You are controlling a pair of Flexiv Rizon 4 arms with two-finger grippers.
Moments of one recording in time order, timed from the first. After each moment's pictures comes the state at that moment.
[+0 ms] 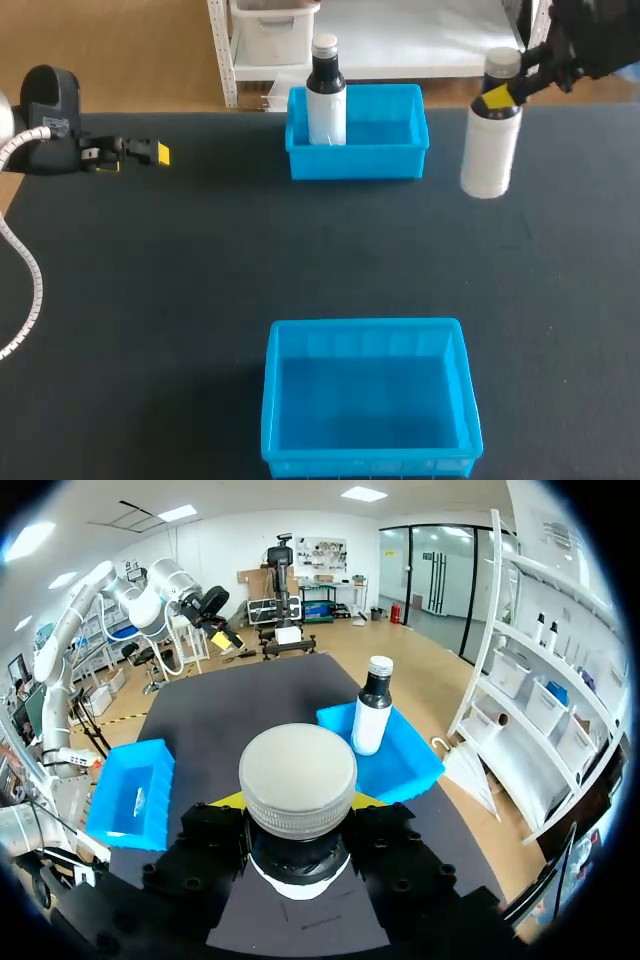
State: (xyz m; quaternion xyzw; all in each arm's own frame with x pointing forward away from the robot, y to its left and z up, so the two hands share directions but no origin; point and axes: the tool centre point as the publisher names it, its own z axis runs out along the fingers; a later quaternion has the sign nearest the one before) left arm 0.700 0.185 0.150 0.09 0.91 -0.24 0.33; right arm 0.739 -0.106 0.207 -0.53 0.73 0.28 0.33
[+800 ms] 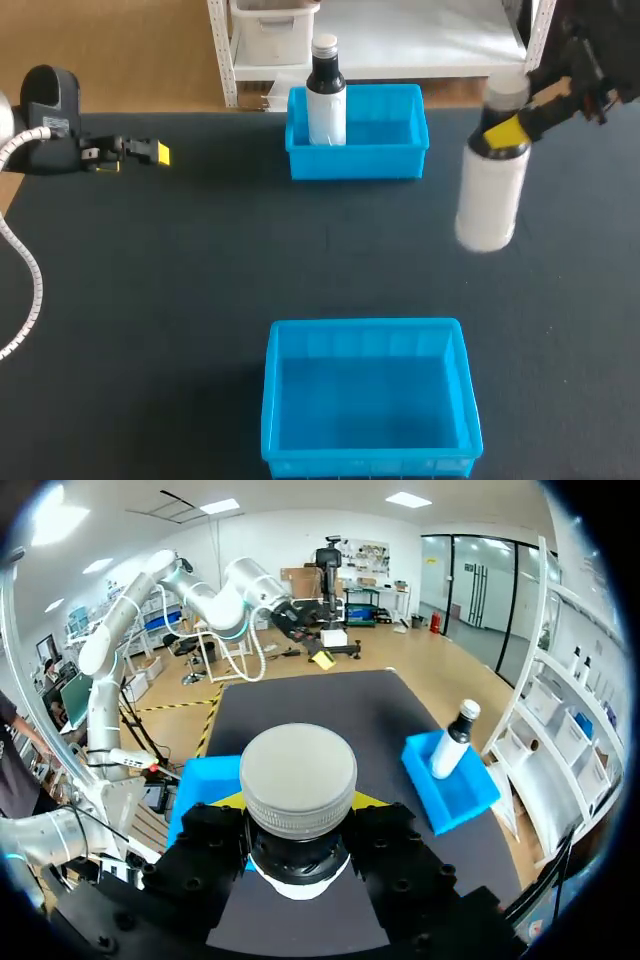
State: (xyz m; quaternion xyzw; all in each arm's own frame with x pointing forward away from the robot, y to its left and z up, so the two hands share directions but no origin) left arm 0.700 0.185 0.150 0.09 0.91 -0.24 0.33; right arm 0.582 -0.045 0.273 -0.59 0.68 0.32 0.30
